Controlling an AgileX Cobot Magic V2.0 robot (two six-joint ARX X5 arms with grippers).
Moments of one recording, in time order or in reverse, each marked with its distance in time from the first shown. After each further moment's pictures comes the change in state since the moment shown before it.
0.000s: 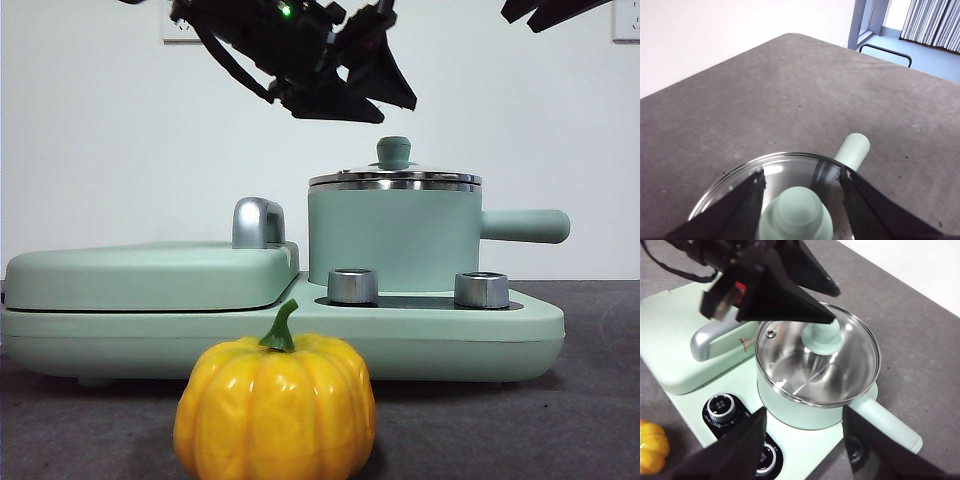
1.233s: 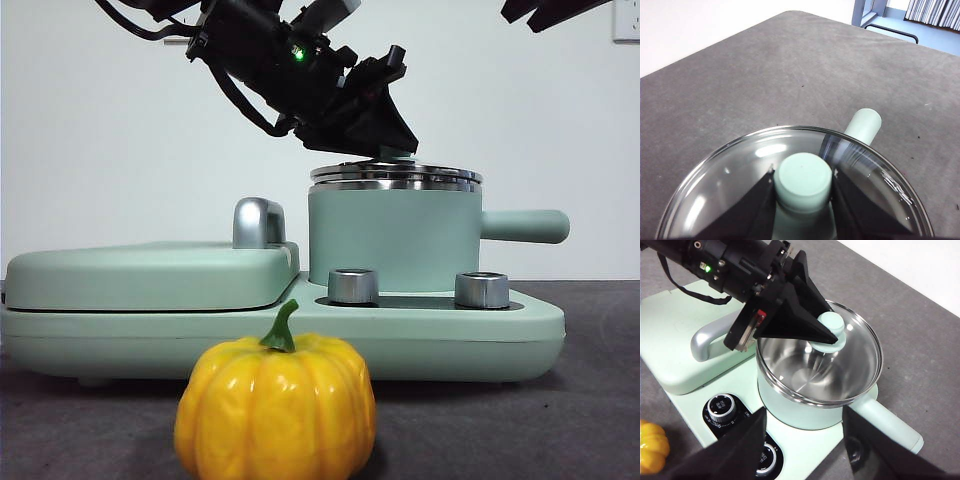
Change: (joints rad) left arm -0.005 0.067 0.002 0.015 -0.012 0.038; right arm 0.000 0.000 0.000 0.000 0.000 0.000
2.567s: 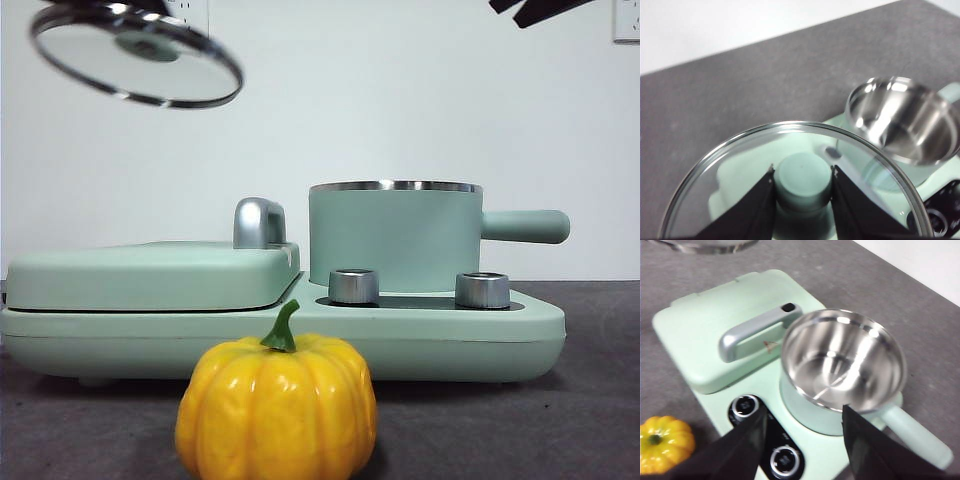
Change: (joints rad) left arm 0.268 -0.676 -0.177 -0.614 -0.169 -0.057; right arm 0.030 0.000 0.000 -0.011 -0.063 0.002
